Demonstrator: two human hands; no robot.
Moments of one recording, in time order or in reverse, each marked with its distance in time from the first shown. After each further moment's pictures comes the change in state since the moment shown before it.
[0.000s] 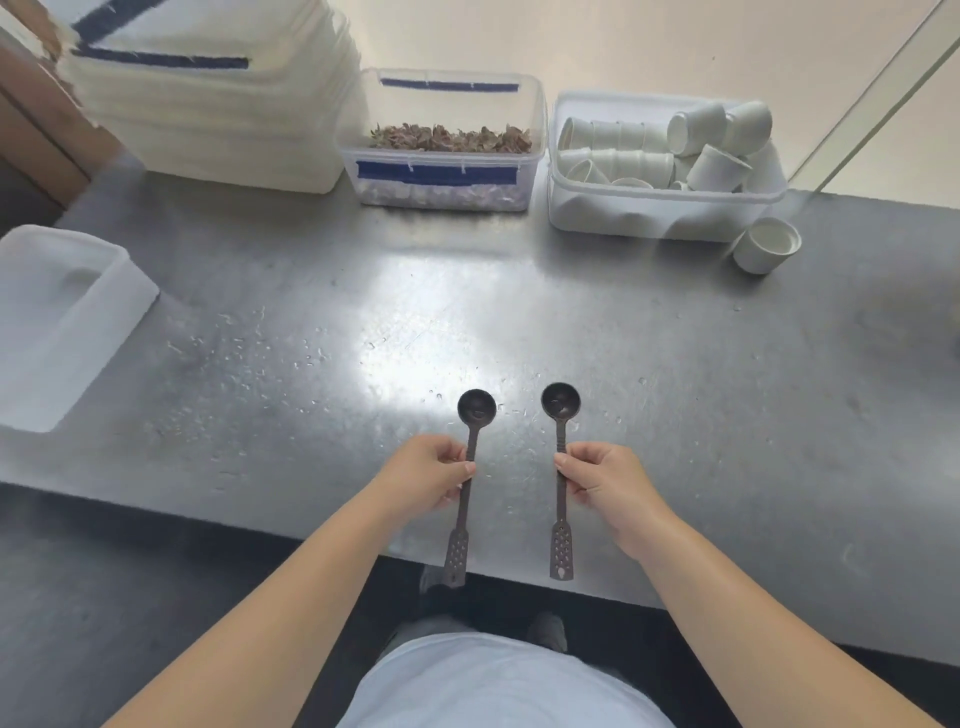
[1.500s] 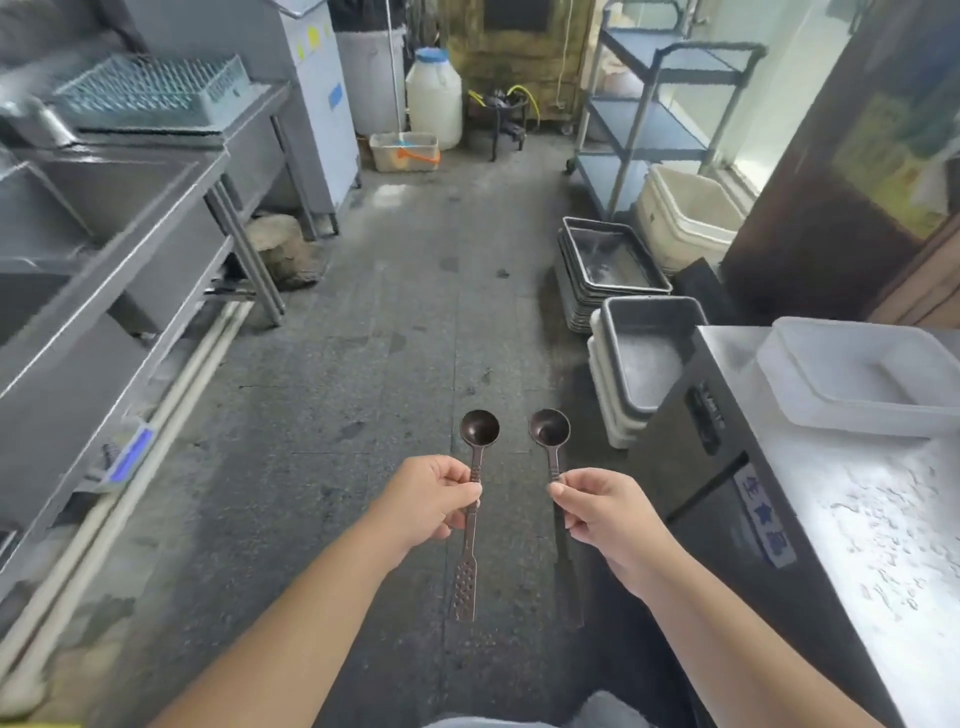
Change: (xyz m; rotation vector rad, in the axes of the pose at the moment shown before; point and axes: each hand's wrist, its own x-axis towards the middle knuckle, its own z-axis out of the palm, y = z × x) left_hand -0.530 -0.418 -0.140 -0.882 1.187 -0.200; right_hand -0.344 0.084 0.549 -0.717 -1.224 -0.259
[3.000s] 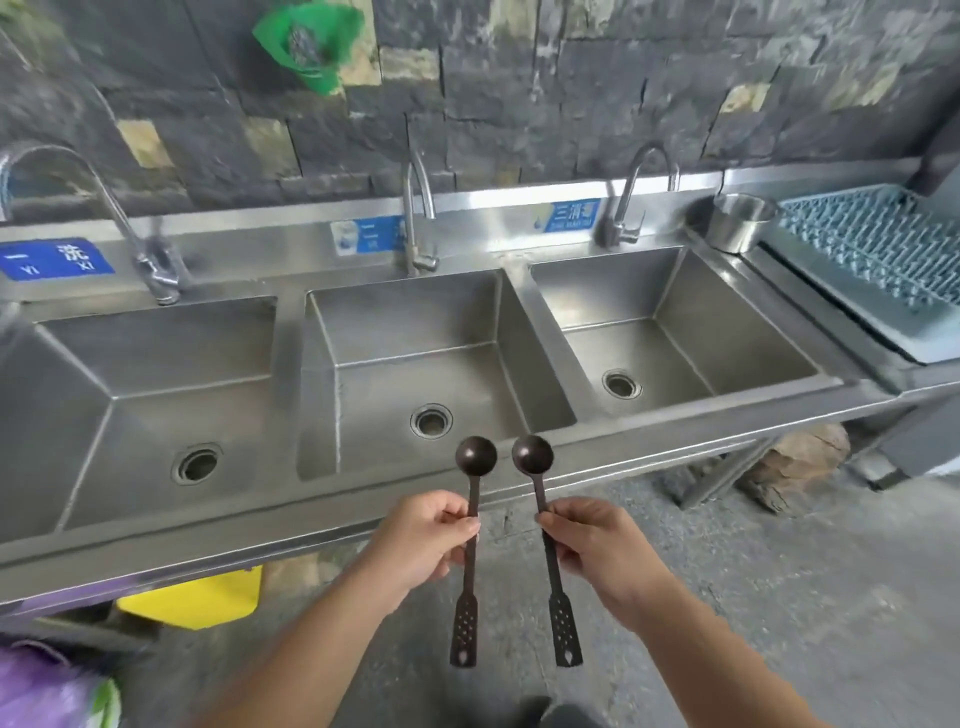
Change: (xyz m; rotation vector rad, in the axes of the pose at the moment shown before) left_hand 0.195 -0.059 -0.647 -0.666 1.138 -0.301; right_hand 0.490 -0.294 0.736 -0.539 -1.270 -0.003
